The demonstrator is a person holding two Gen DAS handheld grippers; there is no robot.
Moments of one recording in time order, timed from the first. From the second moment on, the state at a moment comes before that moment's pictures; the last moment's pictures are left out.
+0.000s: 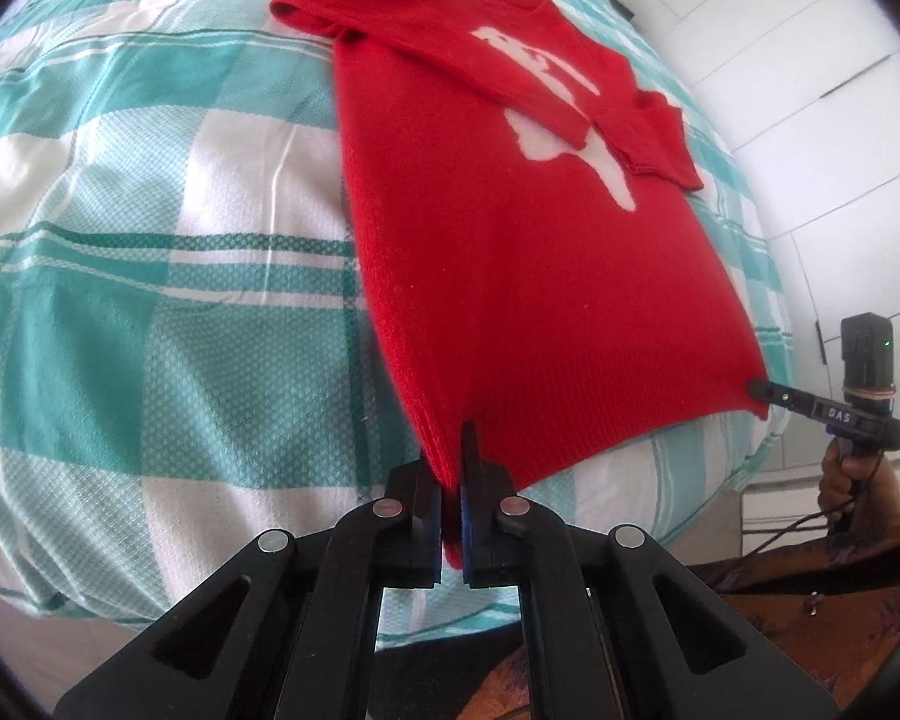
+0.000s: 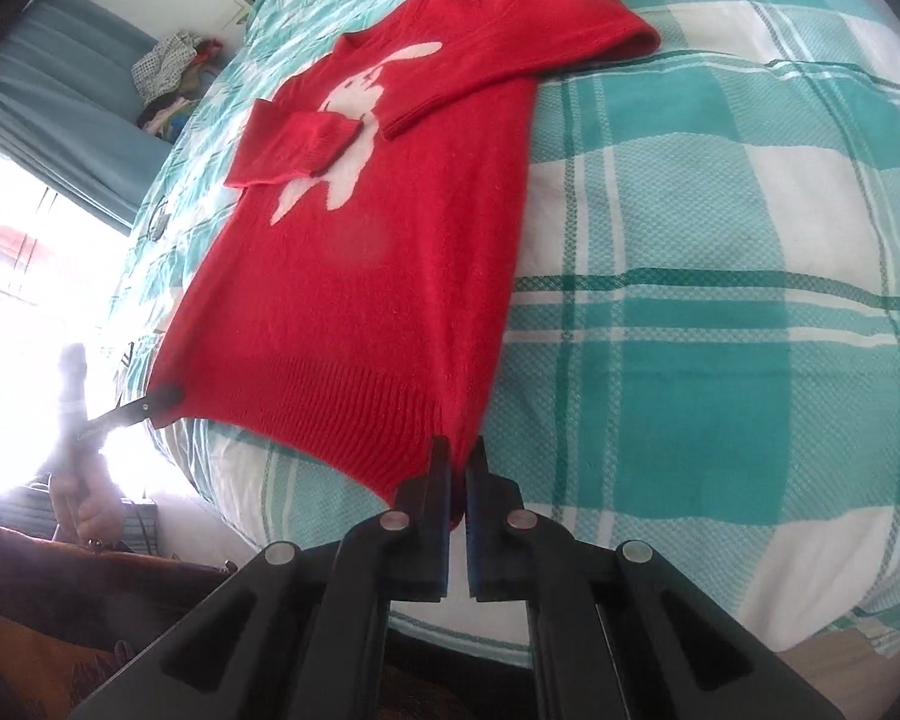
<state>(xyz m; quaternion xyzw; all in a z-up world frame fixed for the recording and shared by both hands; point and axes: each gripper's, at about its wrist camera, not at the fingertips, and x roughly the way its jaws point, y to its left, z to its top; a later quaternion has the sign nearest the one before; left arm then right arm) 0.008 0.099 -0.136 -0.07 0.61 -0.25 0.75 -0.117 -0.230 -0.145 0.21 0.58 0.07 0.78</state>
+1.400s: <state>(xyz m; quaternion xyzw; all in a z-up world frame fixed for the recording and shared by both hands) 0.002 0.146 -0.082 -0.08 0.50 -0.08 0.86 0.101 -0.182 -0.167 -0.03 0.48 0.09 0.87</state>
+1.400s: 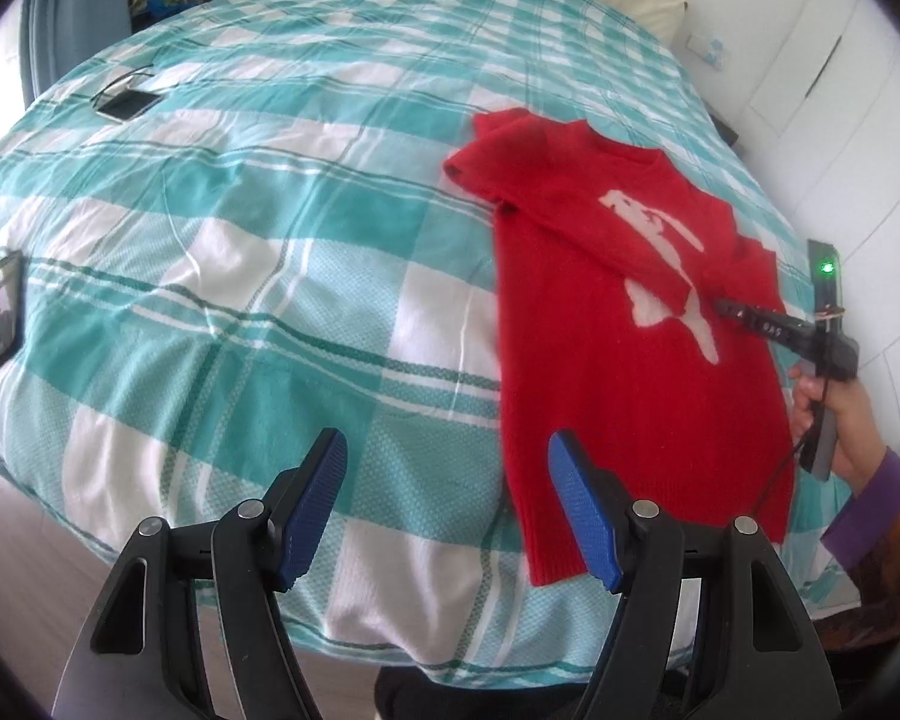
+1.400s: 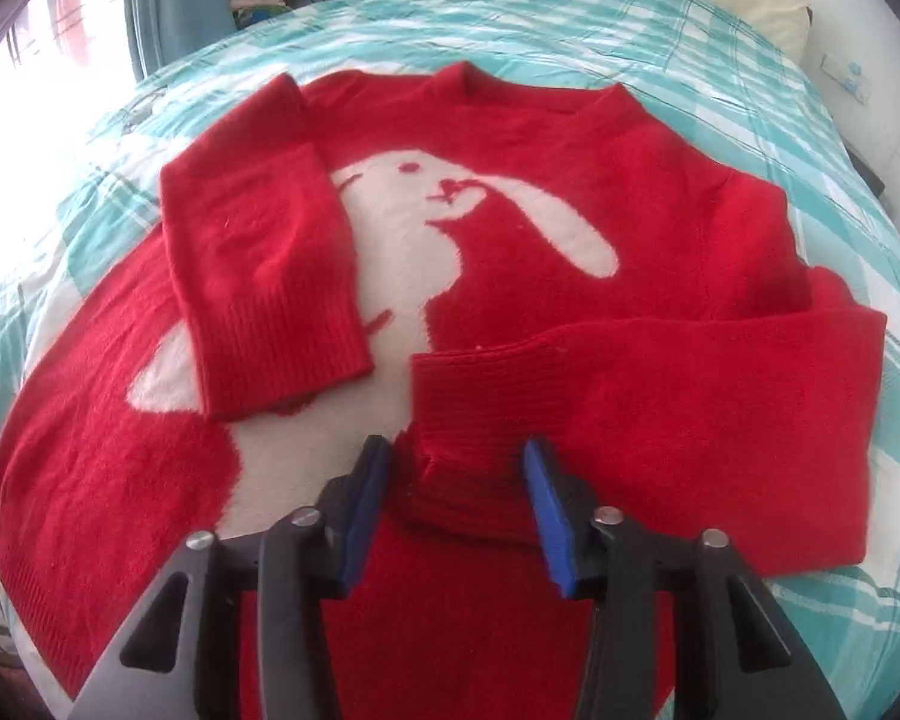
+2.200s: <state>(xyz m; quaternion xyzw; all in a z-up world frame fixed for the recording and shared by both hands) 0.016 0.108 -0.077 -0.03 0.52 -0.07 0.85 -0.053 -0.553 -0.162 0.25 0.40 -0.28 0.83</state>
